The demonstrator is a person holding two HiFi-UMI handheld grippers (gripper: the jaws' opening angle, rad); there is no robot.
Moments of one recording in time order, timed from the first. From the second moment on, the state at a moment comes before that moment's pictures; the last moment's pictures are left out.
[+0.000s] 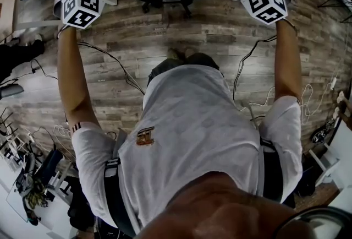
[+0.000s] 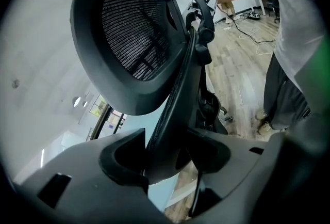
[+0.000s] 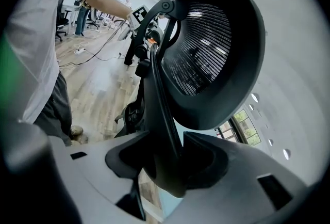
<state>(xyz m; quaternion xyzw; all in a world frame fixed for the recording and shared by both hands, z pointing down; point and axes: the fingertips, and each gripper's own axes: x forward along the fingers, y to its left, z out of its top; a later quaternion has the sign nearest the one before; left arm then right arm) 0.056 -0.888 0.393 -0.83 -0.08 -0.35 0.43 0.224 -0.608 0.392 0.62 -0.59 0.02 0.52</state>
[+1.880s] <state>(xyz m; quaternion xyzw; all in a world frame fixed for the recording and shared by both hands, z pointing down) -0.035 -0.619 0.252 -0.99 -0.10 0.09 -0.01 -0.014 -0.584 0.268 0.66 -0.74 -0.08 -0.01</state>
